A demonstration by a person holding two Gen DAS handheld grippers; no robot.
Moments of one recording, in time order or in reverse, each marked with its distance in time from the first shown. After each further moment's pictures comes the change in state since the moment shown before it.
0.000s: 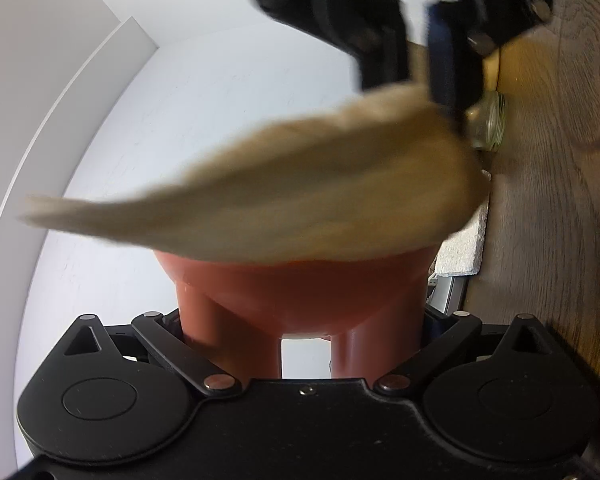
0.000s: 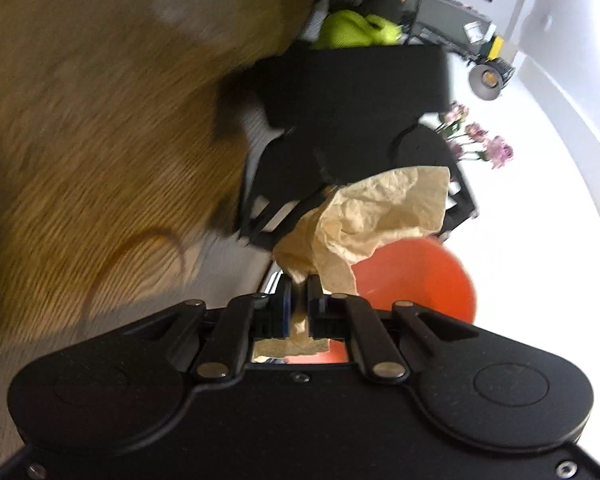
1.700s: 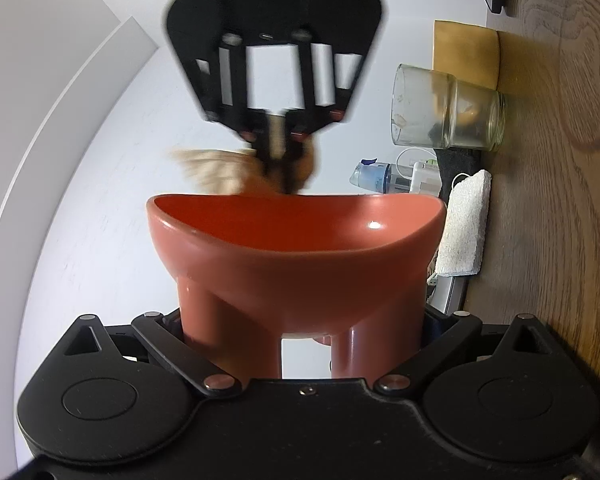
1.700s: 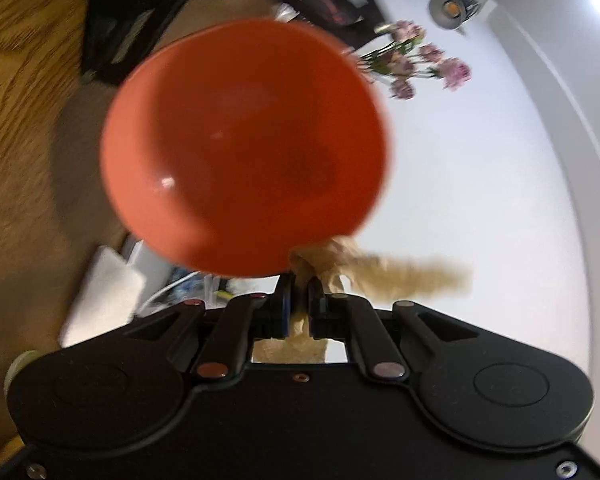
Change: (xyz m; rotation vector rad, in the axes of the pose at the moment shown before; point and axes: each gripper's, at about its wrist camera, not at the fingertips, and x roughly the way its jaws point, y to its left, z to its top) left arm 0.003 -0.002 0.001 0.001 0.000 0.000; right arm 0.066 -0.058 -0.070 0.003 0.247 -0.114
